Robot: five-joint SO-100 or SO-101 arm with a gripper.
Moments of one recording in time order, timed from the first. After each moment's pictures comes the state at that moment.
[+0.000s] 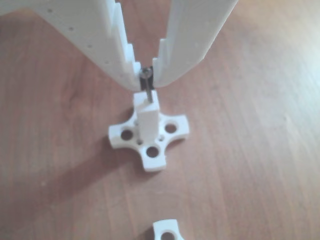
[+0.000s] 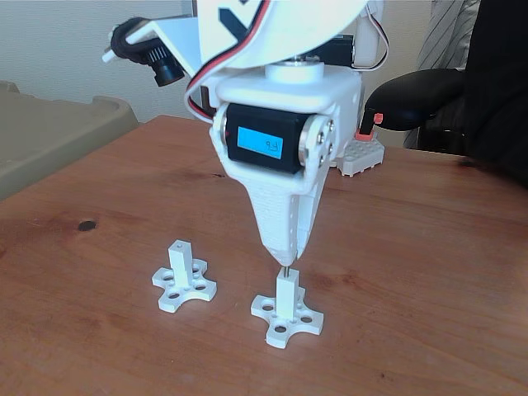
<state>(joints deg) -9.6 84.2 89.5 74.8 10.2</state>
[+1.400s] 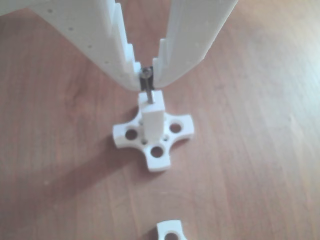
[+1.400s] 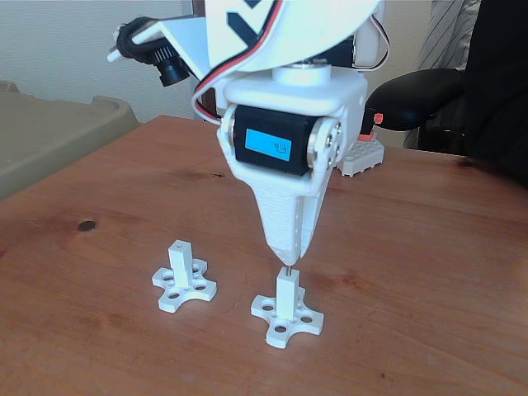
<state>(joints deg) -10.5 84.1 89.5 76.2 10.2</state>
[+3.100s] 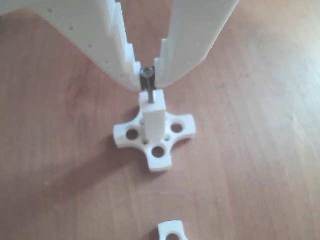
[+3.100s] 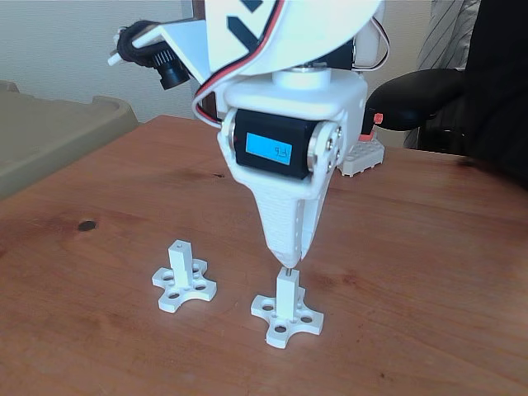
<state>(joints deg) -10.5 83.3 89.4 75.5 10.2</state>
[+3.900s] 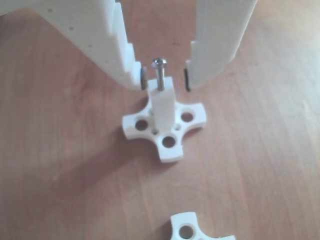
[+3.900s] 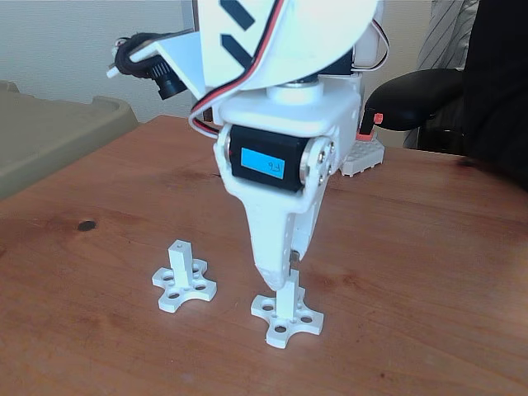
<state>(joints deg) -9.7 82.0 89.4 76.6 10.2</state>
